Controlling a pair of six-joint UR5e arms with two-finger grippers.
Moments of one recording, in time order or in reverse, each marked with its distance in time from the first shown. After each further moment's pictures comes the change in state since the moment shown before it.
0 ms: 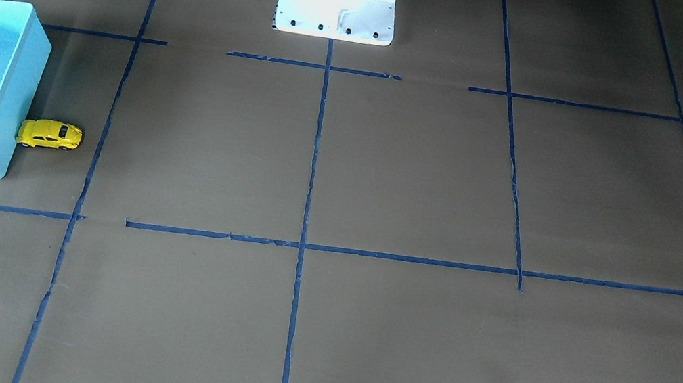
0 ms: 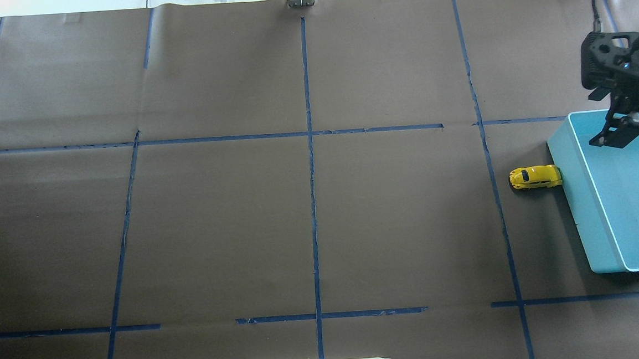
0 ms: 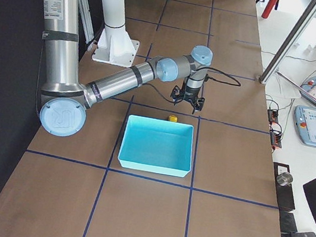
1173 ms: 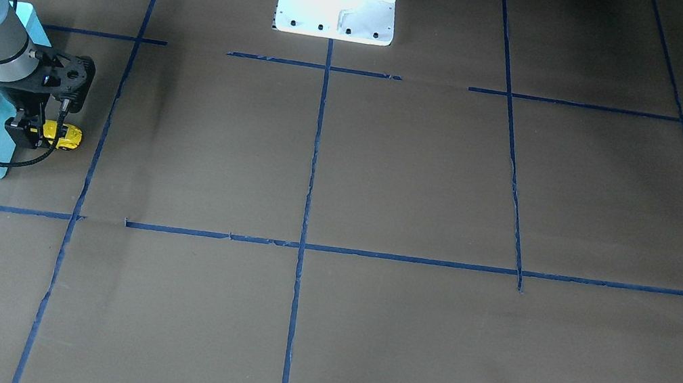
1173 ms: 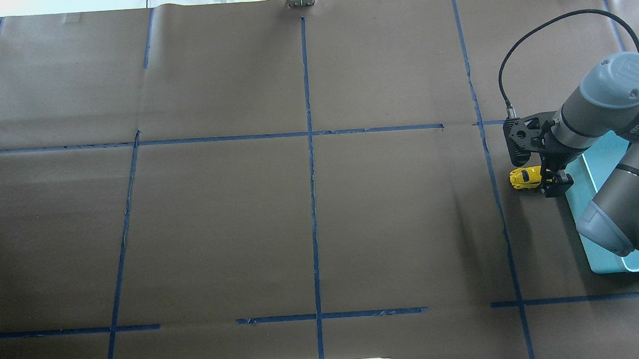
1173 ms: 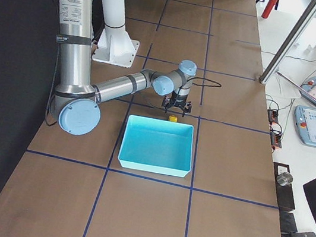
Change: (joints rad) left arm -0.044 0.009 0.038 -0.127 0.002 -0.196; right arm -0.242 -0.011 -0.163 0.259 -0.135 -0.011
